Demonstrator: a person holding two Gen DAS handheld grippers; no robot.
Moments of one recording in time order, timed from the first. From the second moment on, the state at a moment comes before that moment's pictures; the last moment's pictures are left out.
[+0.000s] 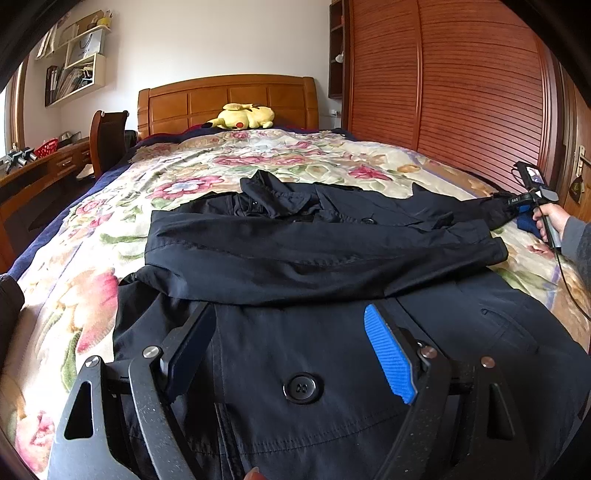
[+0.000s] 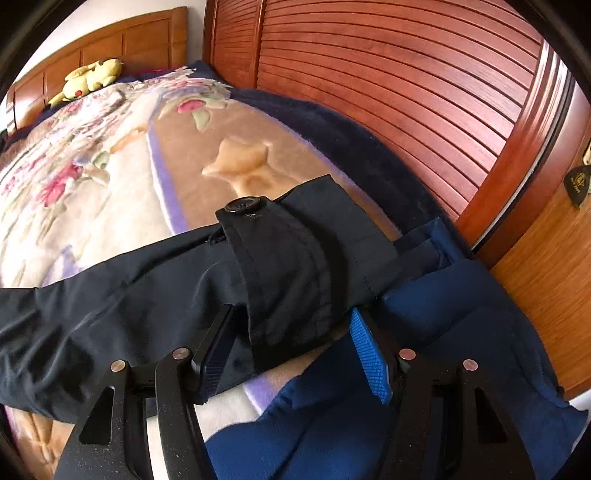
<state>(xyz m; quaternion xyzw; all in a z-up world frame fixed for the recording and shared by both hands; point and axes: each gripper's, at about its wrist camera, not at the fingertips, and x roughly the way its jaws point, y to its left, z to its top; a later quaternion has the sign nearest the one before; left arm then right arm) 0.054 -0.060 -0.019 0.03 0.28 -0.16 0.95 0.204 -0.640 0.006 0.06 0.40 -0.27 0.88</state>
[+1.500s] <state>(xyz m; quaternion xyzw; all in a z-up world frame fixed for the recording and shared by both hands) 0.017 0.039 0.016 0.01 0.24 -0.11 0.97 0.056 -0.170 0.169 -0.17 0.15 0.15 0.96</state>
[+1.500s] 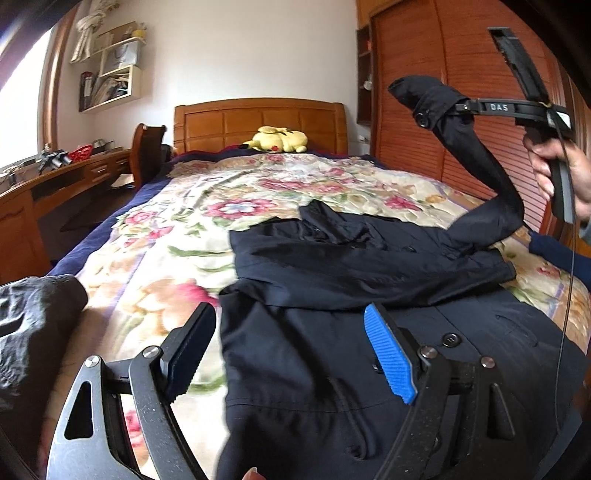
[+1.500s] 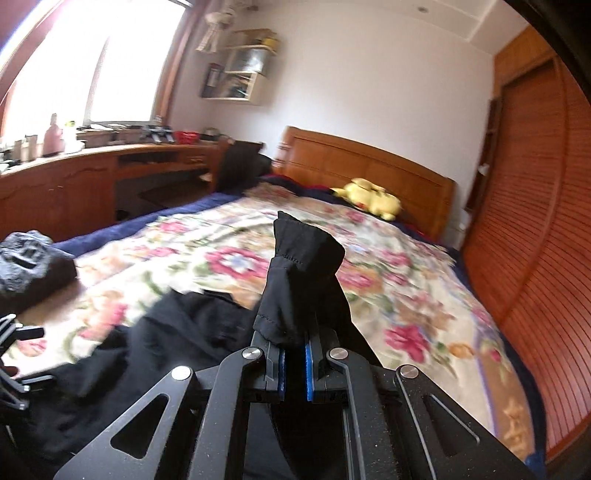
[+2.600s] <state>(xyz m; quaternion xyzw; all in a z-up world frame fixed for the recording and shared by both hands) 0.019 0.090 0.023 -0.02 0.22 -0.06 0.97 0.068 -0.215 0.156 -0.13 0.26 0.26 0.92</state>
